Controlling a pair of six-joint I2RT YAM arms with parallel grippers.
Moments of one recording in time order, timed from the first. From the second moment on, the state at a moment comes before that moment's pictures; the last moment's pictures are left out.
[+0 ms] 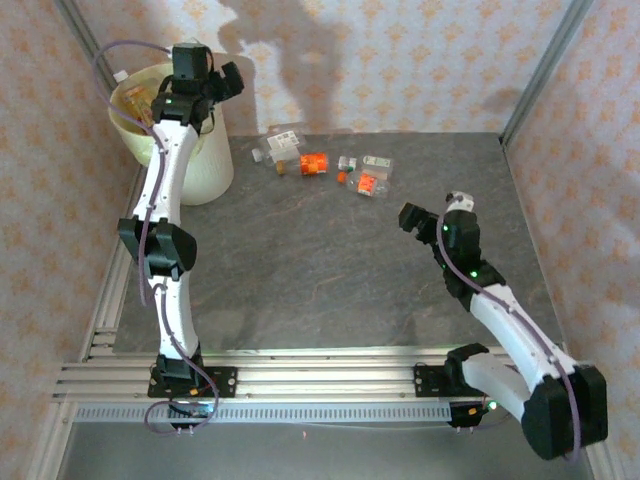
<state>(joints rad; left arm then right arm) -0.04 2.11 2.42 -0.77 -0.14 -0.43 0.26 0.98 0.61 -0.05 0.11 0.50</state>
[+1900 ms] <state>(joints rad) -0.36 1.37 1.06 -0.24 -0.08 -0.84 0.24 2.27 1.80 -0.66 -0.22 -0.53</state>
